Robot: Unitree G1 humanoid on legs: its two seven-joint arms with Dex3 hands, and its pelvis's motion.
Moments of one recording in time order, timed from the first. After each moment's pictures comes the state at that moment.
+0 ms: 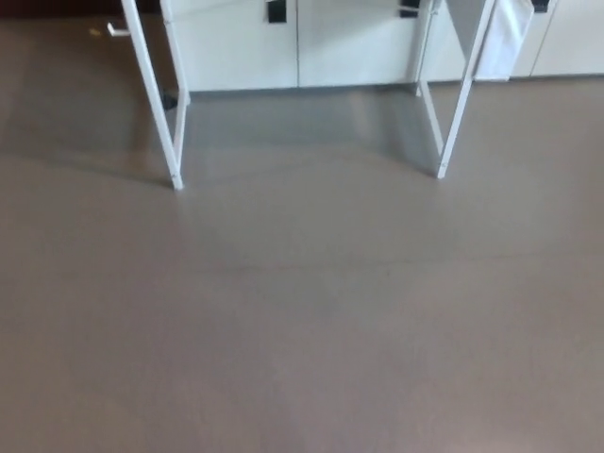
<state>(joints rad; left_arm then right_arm) 0.30 0.38 0.21 0.95 -0.06 -0.46 -0.21 0.35 -0.32 -0.17 0.76 0.04 -0.38 0.19</state>
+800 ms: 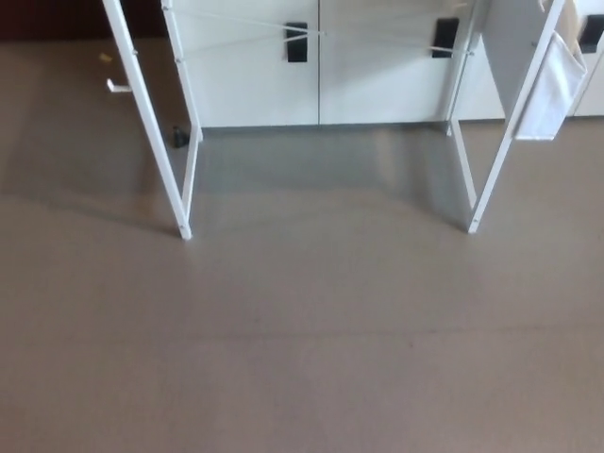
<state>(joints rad) 0.31 0.40 0.19 0.94 -0.05 -0.46 -0.19 0.35 -0.33 -0.15 0.77 0.04 -0.40 0.18</state>
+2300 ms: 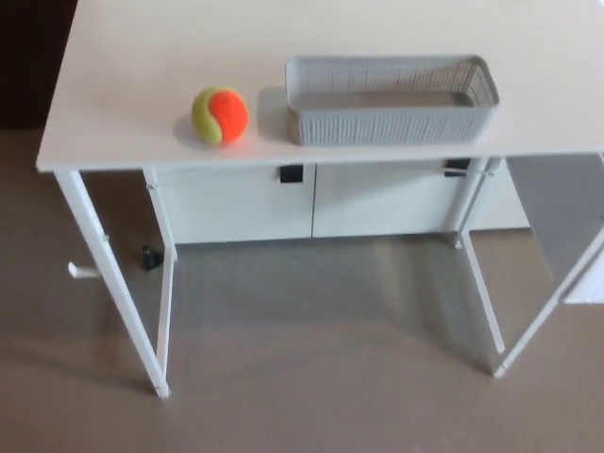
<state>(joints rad) 0.30 0.42 0.16 0.96 -0.03 -0.47 -0.15 0.33 -0.33 -0.11 0.86 -0.01 -0.45 0.13</state>
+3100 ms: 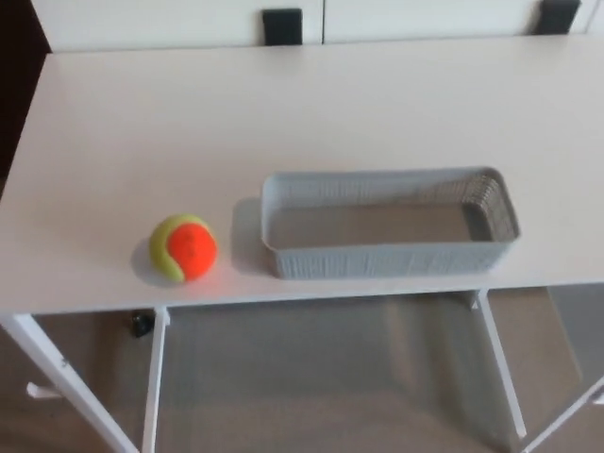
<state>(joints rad) 0.28 0.43 0.14 0.96 -0.01 -0.47 -0.14 0.33 -0.33 -0.11 0.84 -0.01 -0.42 0.12</state>
